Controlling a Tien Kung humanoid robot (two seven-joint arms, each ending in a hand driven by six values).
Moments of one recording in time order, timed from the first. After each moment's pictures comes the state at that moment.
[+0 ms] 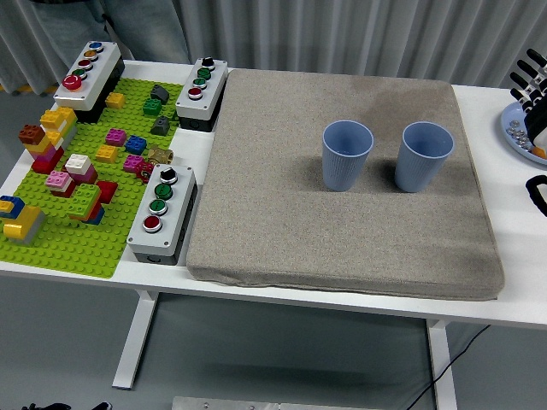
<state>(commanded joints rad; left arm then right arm) -0.20 0.11 -0.49 -0.18 0.59 -0.14 0.23 0.65 -0.22 1.33 0.99 -0.70 -0.29 -0.08</state>
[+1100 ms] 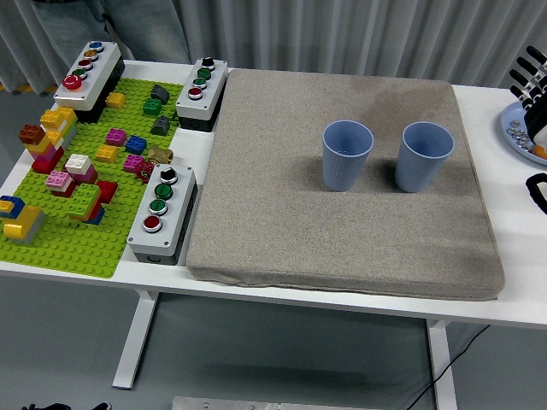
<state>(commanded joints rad) -0.20 0.11 -0.48 -0.18 0.59 -0.14 0.22 0.65 -0.22 1.32 1.00 -0.70 -0.29 -0.09</state>
